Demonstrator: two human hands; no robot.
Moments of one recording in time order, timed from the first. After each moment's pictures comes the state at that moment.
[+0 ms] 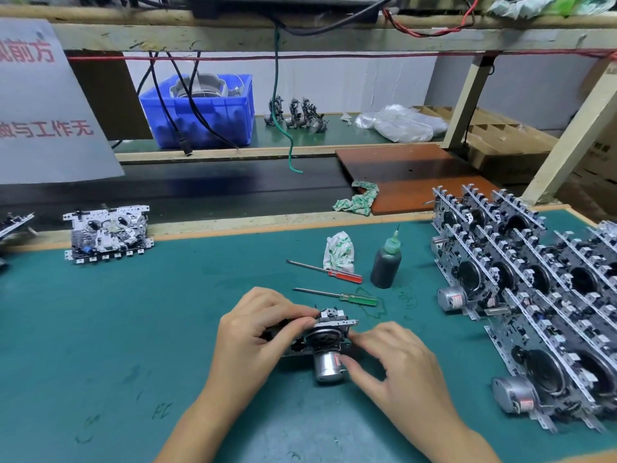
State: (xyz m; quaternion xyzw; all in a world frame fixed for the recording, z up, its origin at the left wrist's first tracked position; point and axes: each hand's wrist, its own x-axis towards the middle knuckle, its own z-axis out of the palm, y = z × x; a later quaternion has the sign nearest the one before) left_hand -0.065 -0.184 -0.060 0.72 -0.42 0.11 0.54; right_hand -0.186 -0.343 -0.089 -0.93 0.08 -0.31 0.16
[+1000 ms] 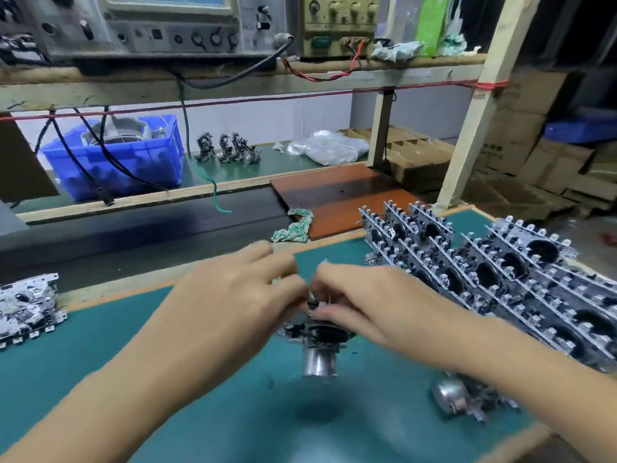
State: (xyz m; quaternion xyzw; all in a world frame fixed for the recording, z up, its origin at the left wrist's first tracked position) left_hand -0.065 -0.235 0.071 0.66 -0.70 0.25 0.12; right_hand -0.189 -0.389 0.056 -0.98 -0.04 -0.13 0.16
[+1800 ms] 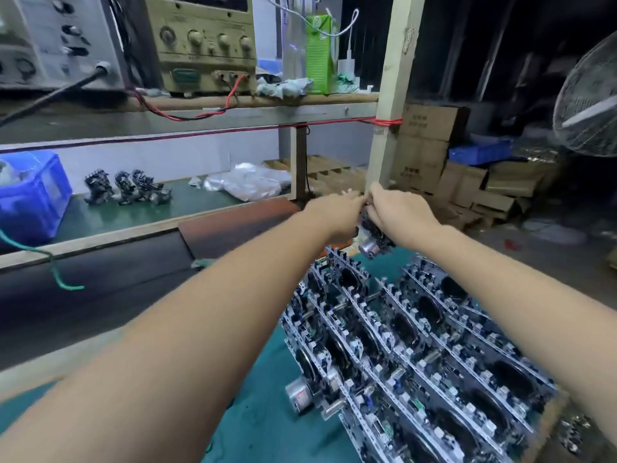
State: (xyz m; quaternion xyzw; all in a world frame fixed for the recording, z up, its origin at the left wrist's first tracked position) left_hand -0.069 -0.592 0.081 0.72 -0.69 0.06 0.03; right_hand -0.183 -0.672 0.064 -0.91 0.32 -0.20 -0.16
